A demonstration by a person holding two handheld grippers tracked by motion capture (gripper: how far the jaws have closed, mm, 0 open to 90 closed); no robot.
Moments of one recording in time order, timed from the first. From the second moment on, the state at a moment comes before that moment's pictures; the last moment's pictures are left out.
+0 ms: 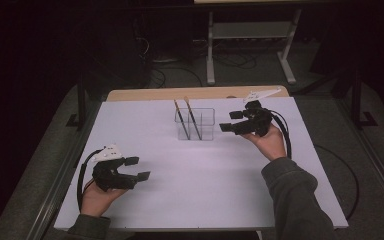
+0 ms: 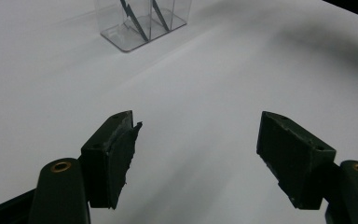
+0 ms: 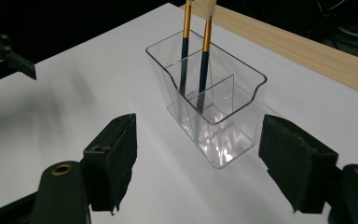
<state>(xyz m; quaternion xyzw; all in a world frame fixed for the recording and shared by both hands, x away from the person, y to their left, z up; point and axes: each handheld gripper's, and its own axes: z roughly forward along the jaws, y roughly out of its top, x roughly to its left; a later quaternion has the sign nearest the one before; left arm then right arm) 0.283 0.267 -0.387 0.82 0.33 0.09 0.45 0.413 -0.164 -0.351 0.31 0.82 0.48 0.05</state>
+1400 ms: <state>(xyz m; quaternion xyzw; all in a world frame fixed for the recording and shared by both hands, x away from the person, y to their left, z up) 0.283 0.268 -0.389 0.82 0.34 0.09 0.45 0.369 -0.200 -0.367 0.33 0.80 0.50 0.06</state>
